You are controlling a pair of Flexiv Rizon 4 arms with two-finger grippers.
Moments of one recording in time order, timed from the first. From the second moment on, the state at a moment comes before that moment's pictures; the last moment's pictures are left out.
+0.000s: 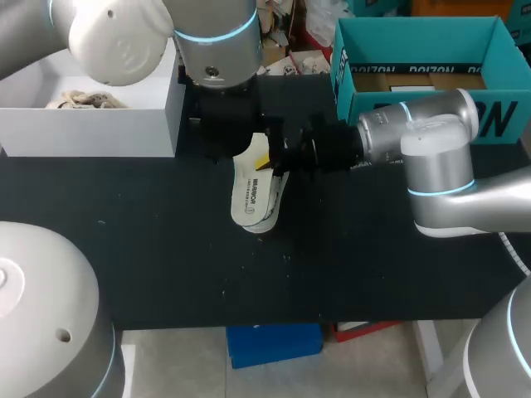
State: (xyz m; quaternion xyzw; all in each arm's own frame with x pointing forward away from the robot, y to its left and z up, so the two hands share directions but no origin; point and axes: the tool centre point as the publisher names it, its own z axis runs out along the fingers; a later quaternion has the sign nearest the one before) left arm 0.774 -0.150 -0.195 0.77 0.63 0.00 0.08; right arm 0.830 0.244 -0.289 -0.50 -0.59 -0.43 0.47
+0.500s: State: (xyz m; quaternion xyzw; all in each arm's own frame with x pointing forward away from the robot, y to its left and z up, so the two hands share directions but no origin) left arm 0.781 -0.145 -0.202 0.77 0.62 -0.09 0.14; right arm 0.830 0.244 -0.289 -0.50 -0.59 -0.43 0.47
